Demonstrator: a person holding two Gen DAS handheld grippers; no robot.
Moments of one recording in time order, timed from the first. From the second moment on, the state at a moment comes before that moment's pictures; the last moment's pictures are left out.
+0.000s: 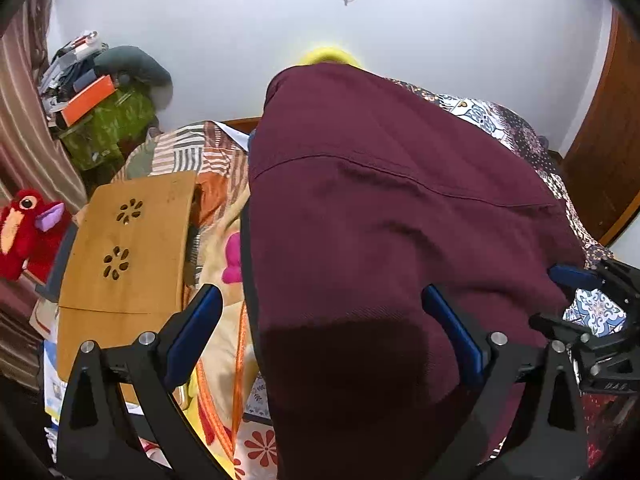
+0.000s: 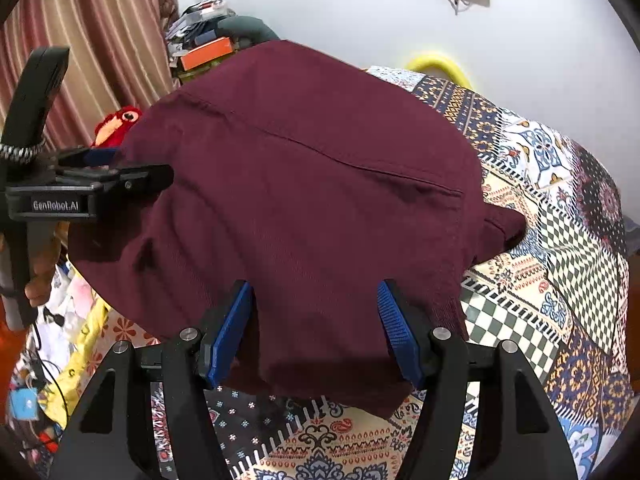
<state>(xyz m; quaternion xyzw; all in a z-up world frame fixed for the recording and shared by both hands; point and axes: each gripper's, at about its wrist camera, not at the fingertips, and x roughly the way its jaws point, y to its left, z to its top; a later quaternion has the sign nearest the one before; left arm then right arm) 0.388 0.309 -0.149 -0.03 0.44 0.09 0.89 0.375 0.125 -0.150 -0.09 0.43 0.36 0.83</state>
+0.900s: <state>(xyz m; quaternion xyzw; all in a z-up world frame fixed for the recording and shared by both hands) 0.228 0.233 -0.056 0.04 0.33 0.15 0.93 0.288 0.020 -0.037 -0.03 0.34 0.33 0.88</state>
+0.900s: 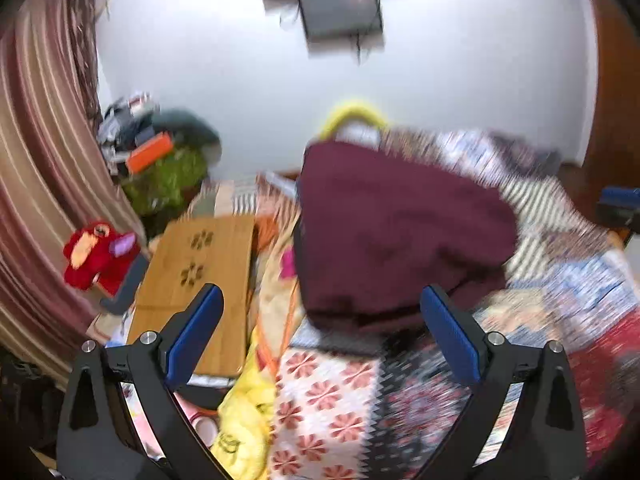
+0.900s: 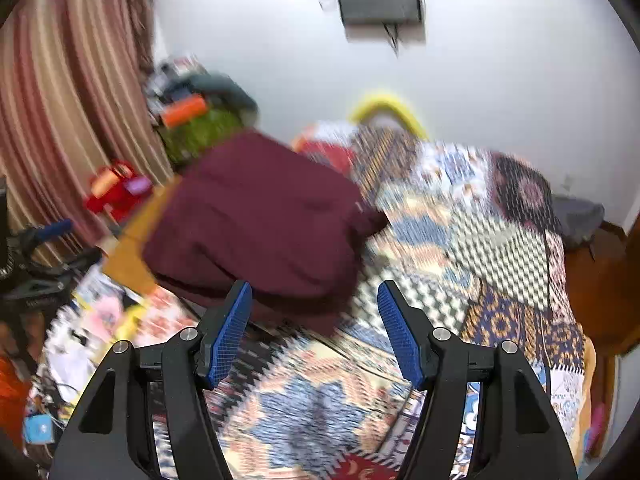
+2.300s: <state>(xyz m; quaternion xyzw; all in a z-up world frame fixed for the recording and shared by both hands) 0.030 0.112 0.038 -0.03 0.05 0.16 0.99 0.105 -0.025 0.042 0.04 0.07 0.32 0.94</state>
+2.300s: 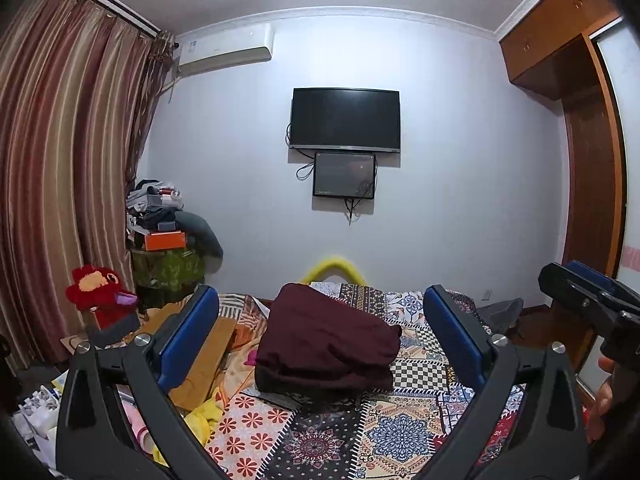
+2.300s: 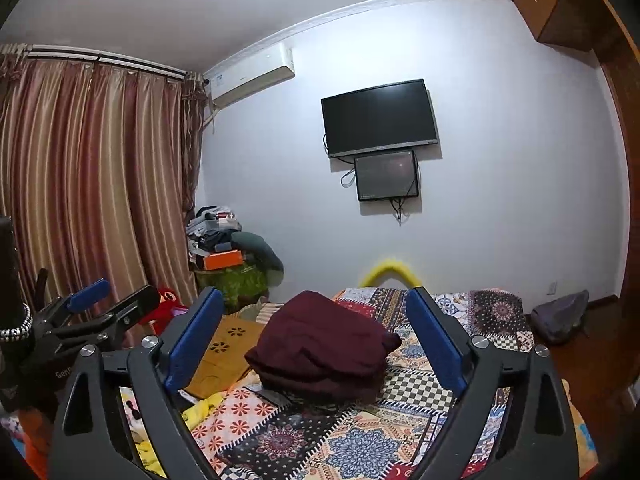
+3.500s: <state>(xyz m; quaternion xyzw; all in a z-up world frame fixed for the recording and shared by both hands) 0.040 0.105 0.034 -0.01 0.07 0.15 0.99 0.100 -0.028 0.045 0.02 0.09 0.30 0.95</state>
